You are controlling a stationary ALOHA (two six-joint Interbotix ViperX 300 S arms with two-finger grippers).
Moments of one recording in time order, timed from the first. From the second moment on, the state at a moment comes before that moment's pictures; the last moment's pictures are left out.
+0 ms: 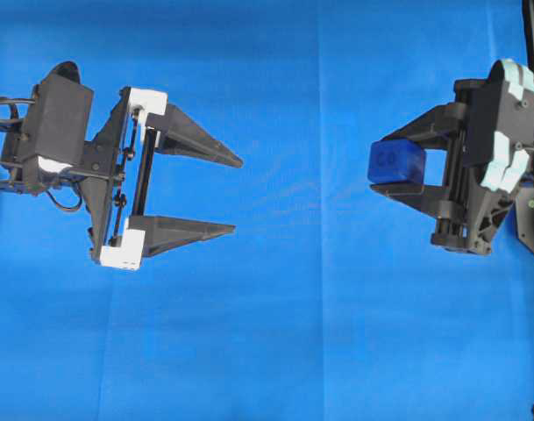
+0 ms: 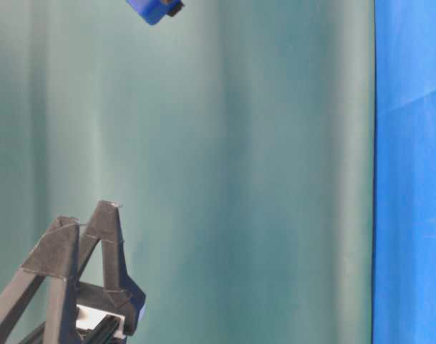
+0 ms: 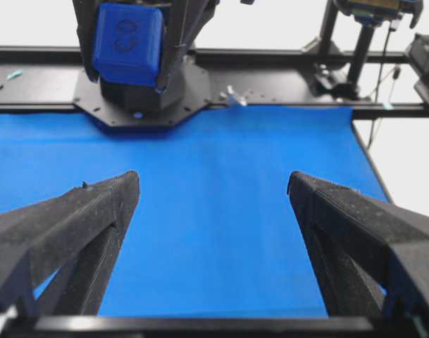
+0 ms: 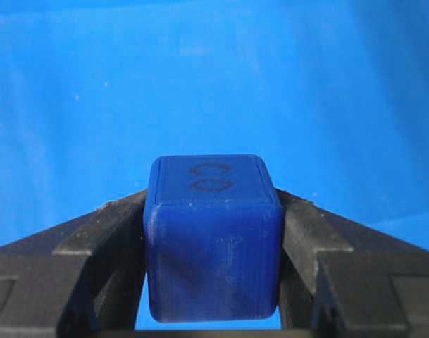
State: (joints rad) left arm -0.11 -0.35 0.69 0.01 -0.27 -0.06; right arm 0.25 -0.58 0.66 -0.64 0.68 0.92
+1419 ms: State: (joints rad) left arm -0.11 -0.35 0.69 0.01 -0.27 -0.06; right arm 0.00 0.04 0.73 -0.70 0.11 0.96
